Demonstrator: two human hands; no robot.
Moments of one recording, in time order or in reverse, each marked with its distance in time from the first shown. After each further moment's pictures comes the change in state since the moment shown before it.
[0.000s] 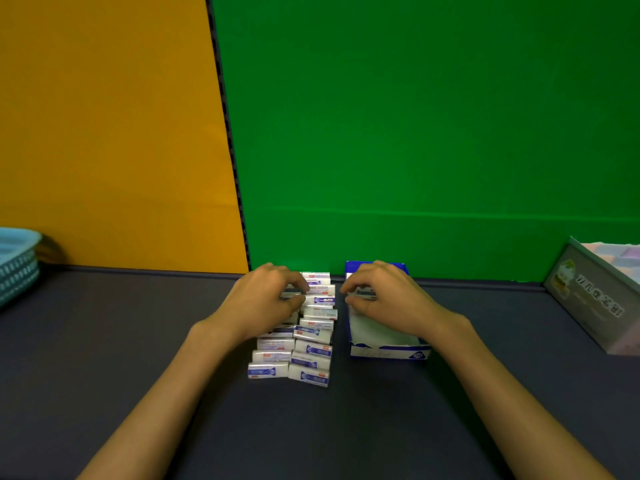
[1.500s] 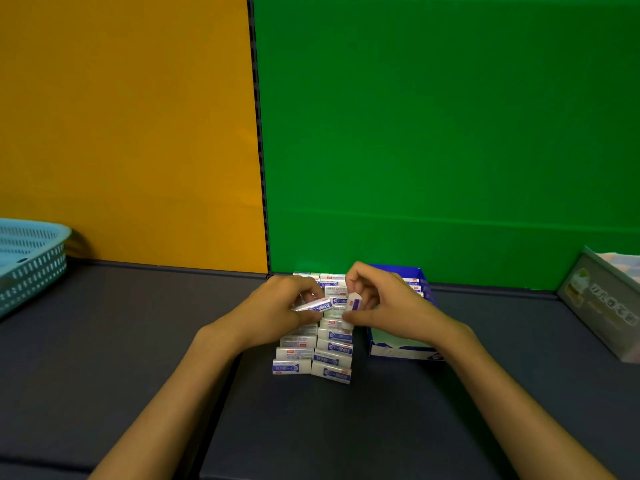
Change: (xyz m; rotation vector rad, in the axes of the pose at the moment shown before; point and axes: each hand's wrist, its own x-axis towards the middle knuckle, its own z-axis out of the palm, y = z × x) left_hand -0.027 -0.012 -0.013 -0.305 -0.107 0.059; right_hand 0.003 -0.034 0.009 0.475 -0.078 0.048
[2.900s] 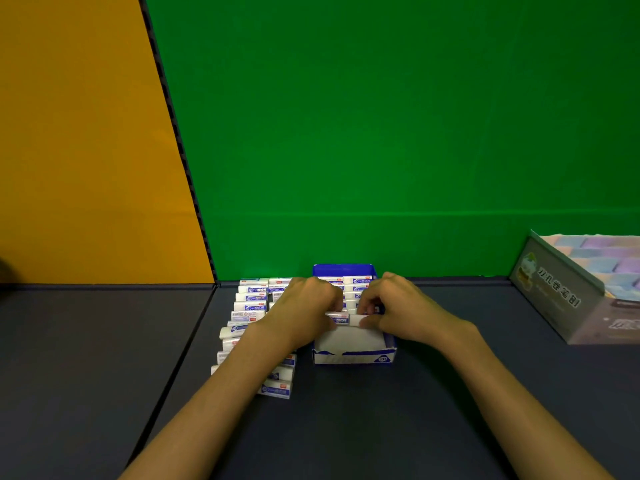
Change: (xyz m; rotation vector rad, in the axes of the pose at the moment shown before) left_hand 0.089 0.079 0.073 0.407 -0.067 0.076; right_hand -0.036 0.081 -0.058 -0.517 -0.004 0.107
